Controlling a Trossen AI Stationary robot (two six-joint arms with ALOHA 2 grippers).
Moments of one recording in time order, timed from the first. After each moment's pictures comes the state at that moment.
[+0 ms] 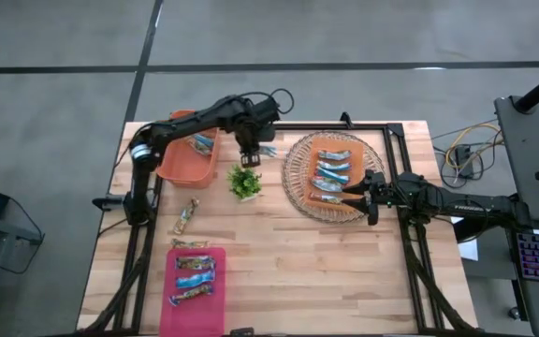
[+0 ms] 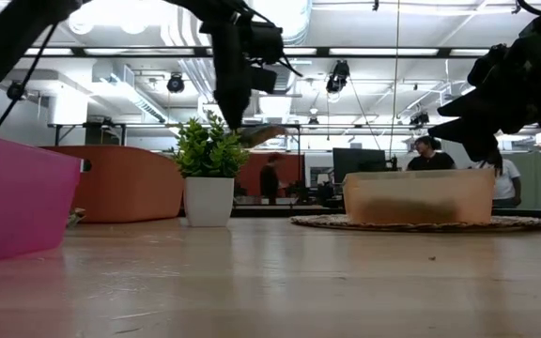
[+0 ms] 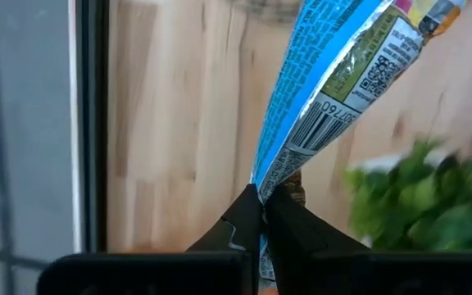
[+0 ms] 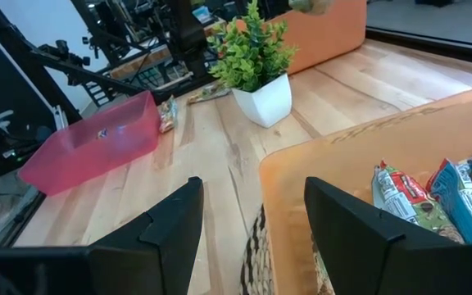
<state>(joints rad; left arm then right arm) 0.44 1.97 1.94 -1.28 -0.10 0.33 -0.19 0.22 0.01 0.03 -0.12 0.39</state>
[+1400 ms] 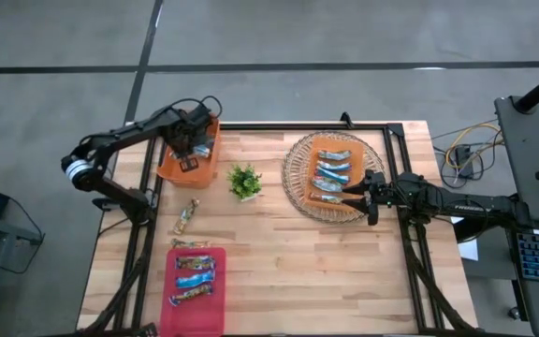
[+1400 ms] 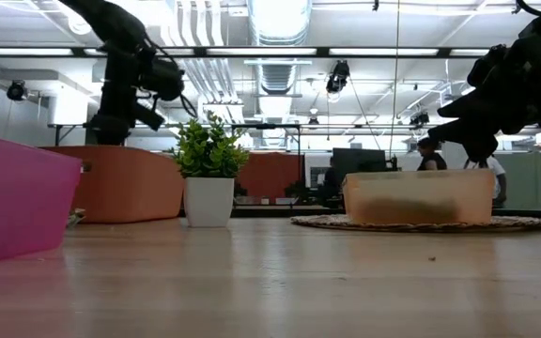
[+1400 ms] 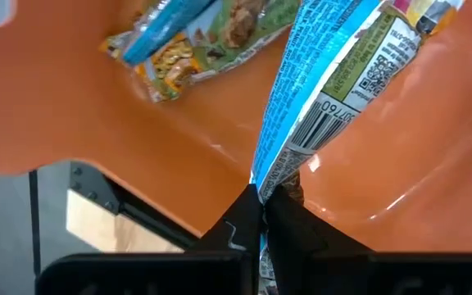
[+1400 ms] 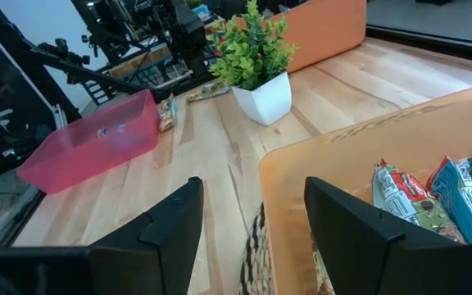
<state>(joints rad) 0.78 1.41 1.08 -1.14 -0.34 0.36 -0.19 0.23 0.01 0.03 -0.12 0.39</state>
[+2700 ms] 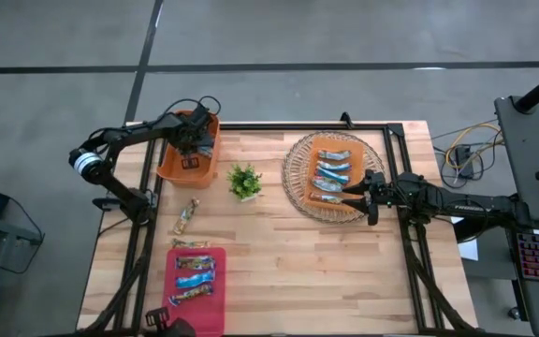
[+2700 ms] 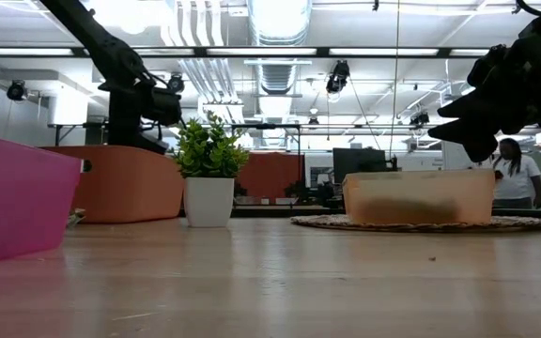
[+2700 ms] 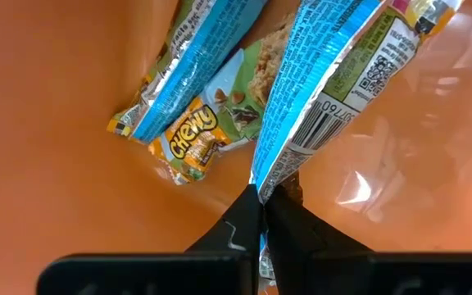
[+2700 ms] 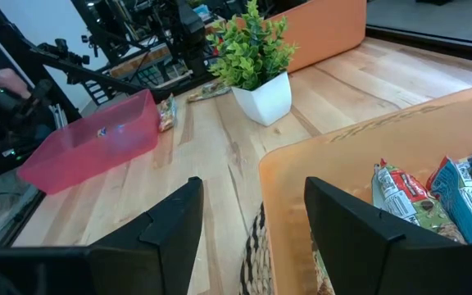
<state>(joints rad) 0.87 1.50 0.93 -0.76 -0.36 0.68 -0.19 0.23 0.01 0.03 -0.12 0.39</state>
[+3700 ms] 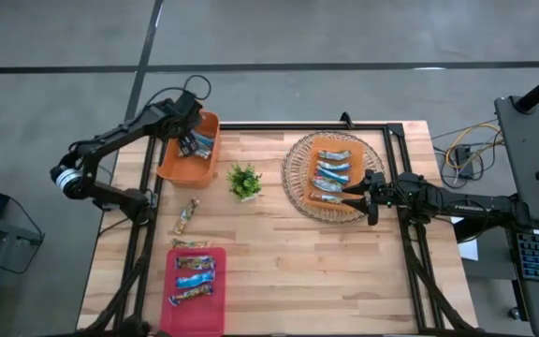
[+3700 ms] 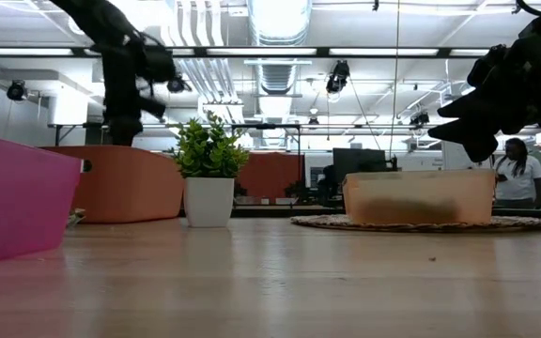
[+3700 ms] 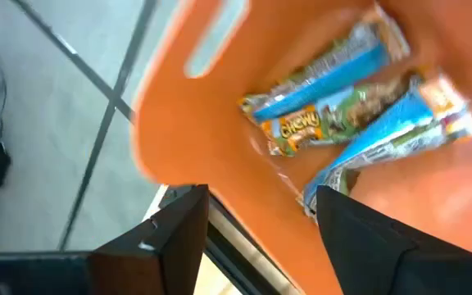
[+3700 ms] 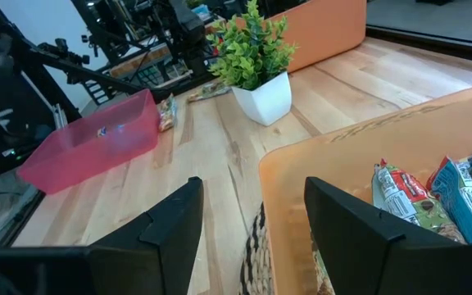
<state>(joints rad) 0.86 1.32 1.05 -0.89 -0.46 0.39 -0.19 0.23 0.01 0.03 -0.12 0.39</state>
